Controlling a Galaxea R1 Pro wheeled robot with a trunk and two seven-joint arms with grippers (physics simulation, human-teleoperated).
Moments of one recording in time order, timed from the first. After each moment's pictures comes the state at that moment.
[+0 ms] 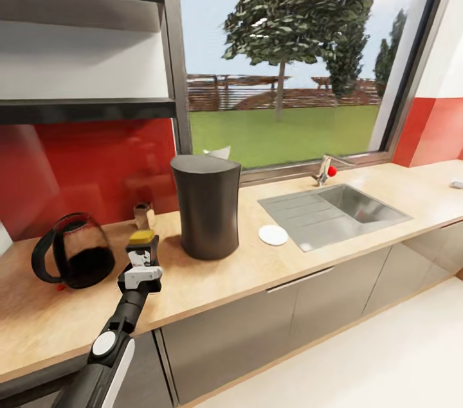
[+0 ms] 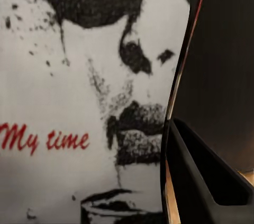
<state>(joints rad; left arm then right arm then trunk) -0.25 -0.02 0.03 -1.27 0.02 -0.15 -0.01 -0.20 0.00 -0.07 -0.08 0.24 -0.02 -0.04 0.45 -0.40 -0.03</state>
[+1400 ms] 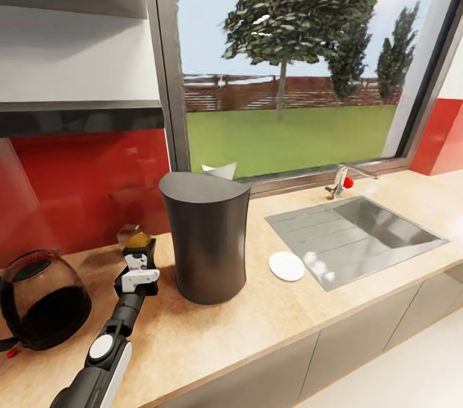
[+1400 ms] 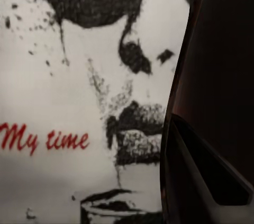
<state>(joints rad) -0.24 -0.01 0.04 -1.25 0.02 -0.16 -0.01 -0.20 -0.01 -0.07 -0.08 0.24 -0.02 -0.04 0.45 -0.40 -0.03</state>
